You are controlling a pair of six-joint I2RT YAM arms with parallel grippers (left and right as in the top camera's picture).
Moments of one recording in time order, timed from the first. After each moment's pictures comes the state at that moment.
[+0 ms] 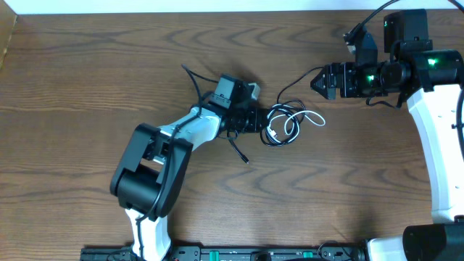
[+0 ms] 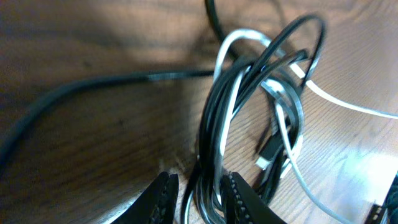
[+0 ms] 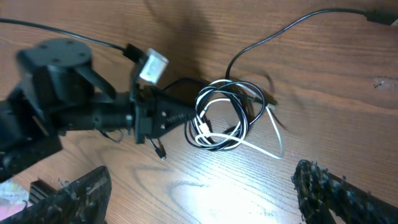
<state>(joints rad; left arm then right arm) -0.45 2.00 1.12 -0.15 0.58 -0.44 0.08 1.60 1.66 -1.17 -0.47 0.05</state>
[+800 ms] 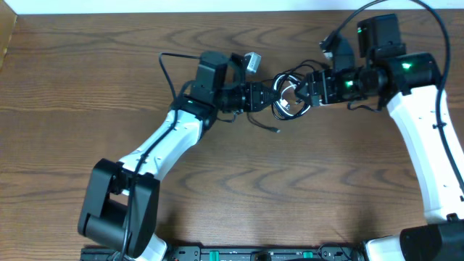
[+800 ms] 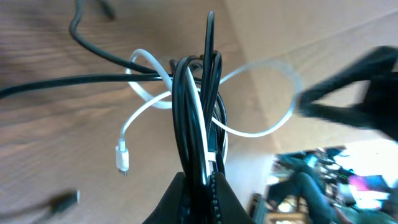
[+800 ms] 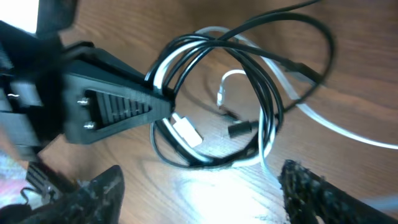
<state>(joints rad) -0.39 1.73 1.11 0.05 0.89 -0.61 0.19 1.61 1.61 -1.12 -0.46 0.06</state>
